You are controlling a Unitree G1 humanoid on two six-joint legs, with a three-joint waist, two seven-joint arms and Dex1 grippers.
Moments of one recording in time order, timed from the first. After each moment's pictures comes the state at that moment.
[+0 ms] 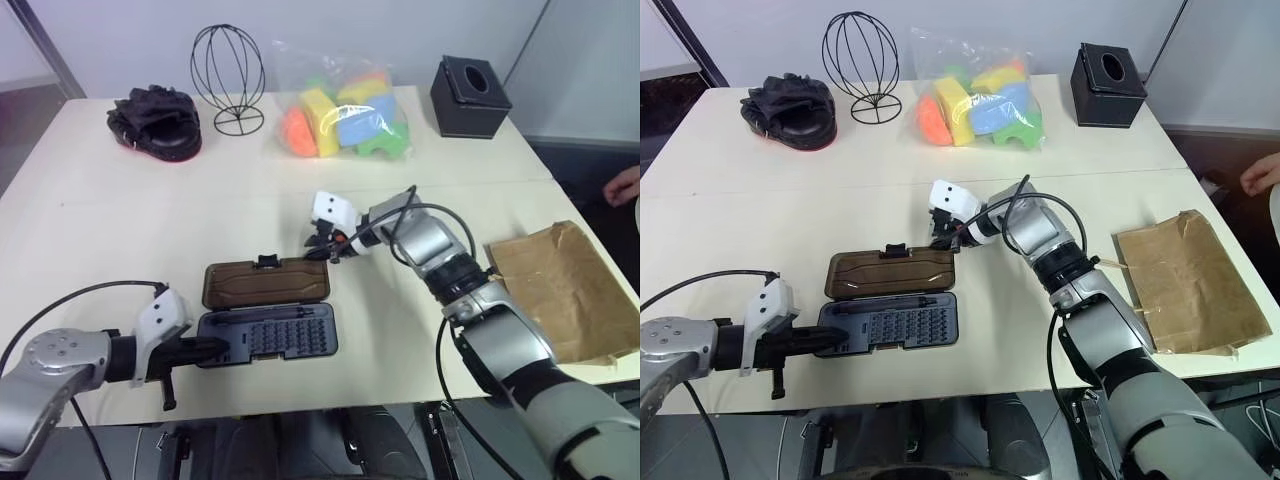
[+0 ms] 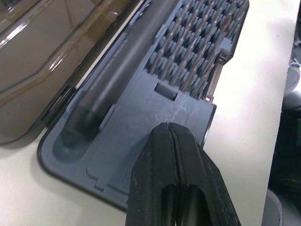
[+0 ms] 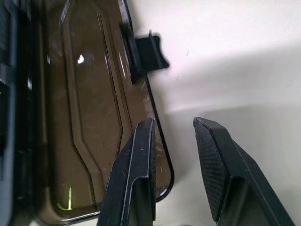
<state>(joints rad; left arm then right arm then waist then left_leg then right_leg) 0.21 0.95 0.18 -0.46 -0.50 0.56 -1.05 -1.00 -0.26 0.43 0.59 -0.06 0.42 1.12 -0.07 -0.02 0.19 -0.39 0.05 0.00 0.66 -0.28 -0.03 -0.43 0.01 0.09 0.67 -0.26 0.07</state>
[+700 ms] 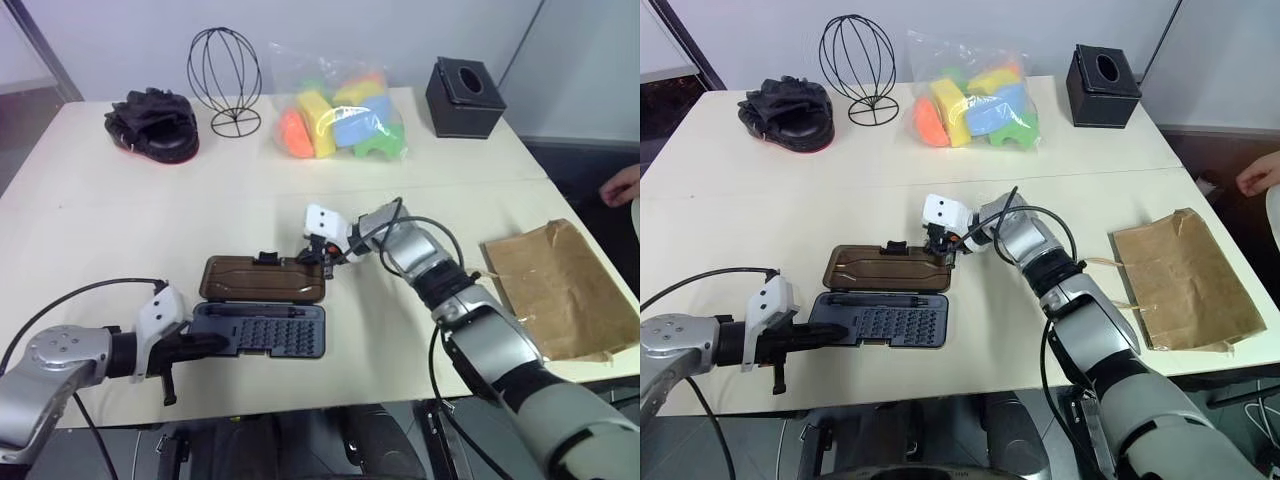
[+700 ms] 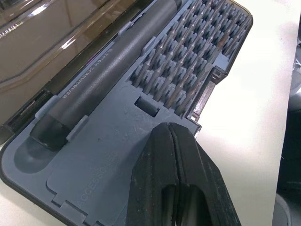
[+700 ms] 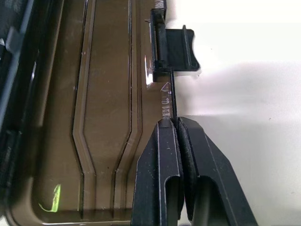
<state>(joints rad) 0.19 0.94 0.17 -0.42 -0.49 0.54 -1.06 -0.97 -0.24 0.43 0.65 -0.12 0.22 1.09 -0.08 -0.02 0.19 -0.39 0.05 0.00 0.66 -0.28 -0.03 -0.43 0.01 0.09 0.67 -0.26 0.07</state>
